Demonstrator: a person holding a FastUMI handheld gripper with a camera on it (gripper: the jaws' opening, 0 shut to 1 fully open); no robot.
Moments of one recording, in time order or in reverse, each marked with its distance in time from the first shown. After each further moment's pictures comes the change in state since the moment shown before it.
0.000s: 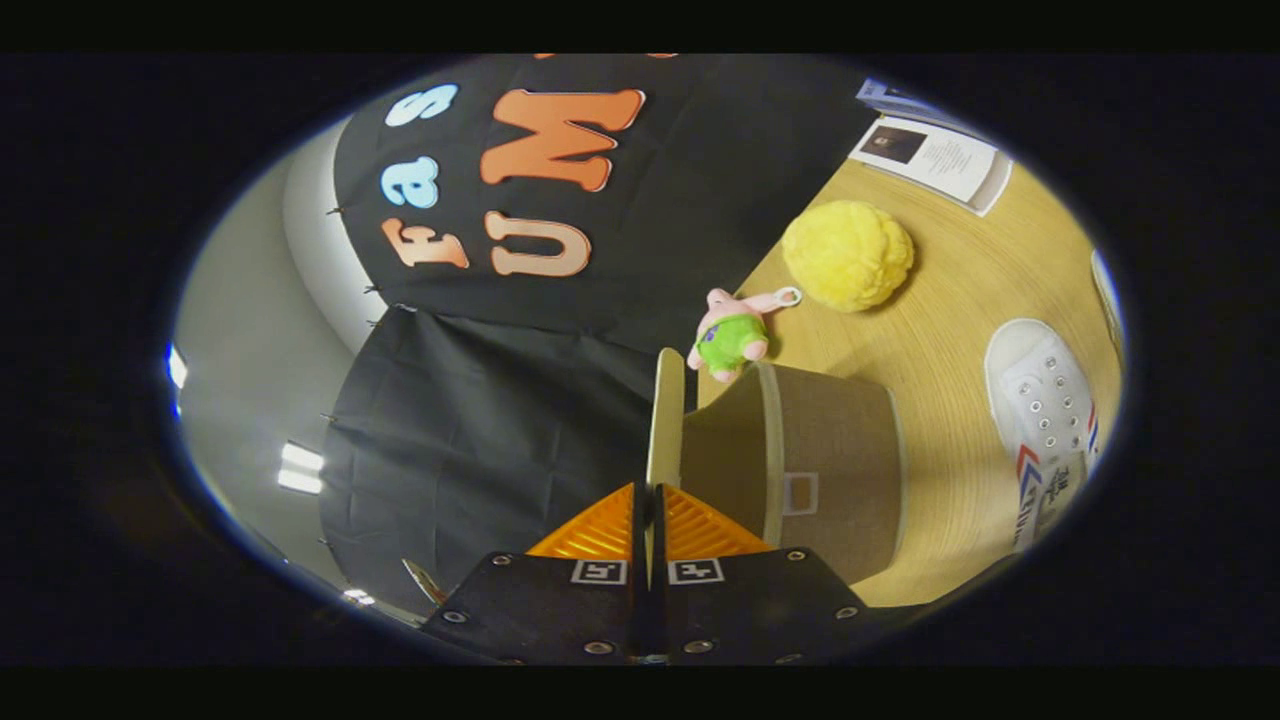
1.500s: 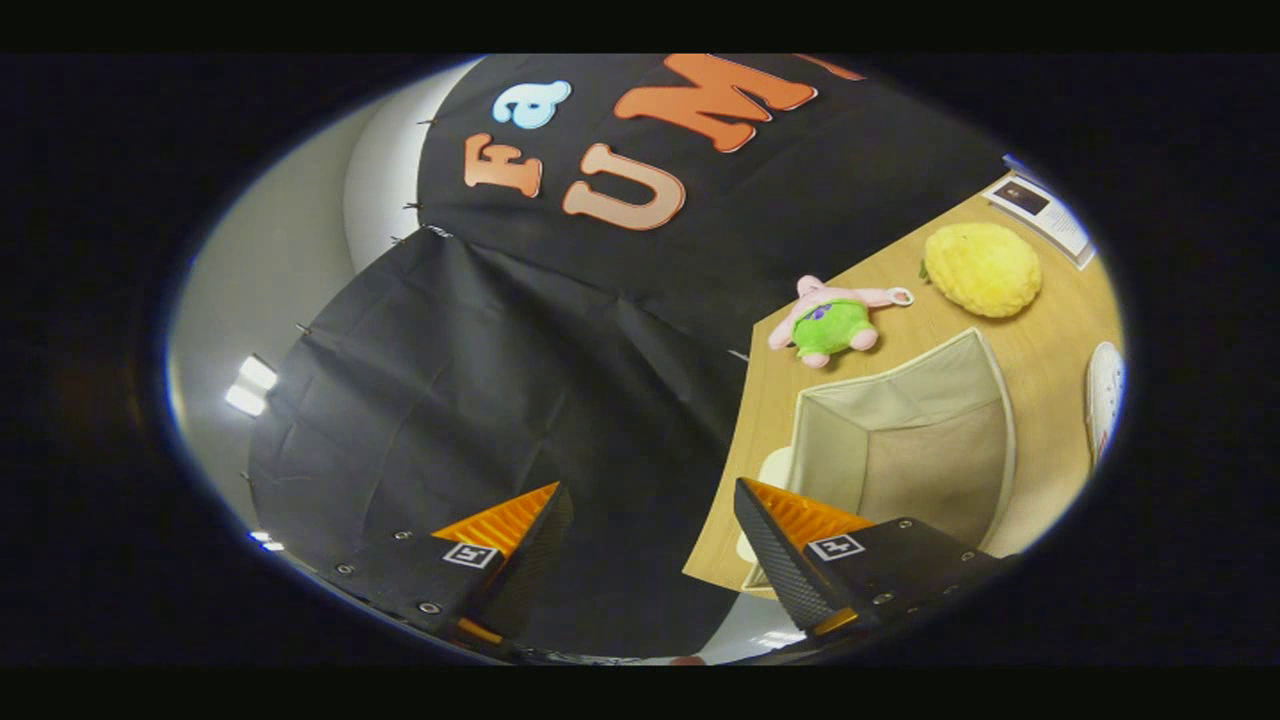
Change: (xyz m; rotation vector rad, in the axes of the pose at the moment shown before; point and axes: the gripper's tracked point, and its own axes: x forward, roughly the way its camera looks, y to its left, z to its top) arm 0.094 0.096 -0.084 -0.287 0.005 -0.067
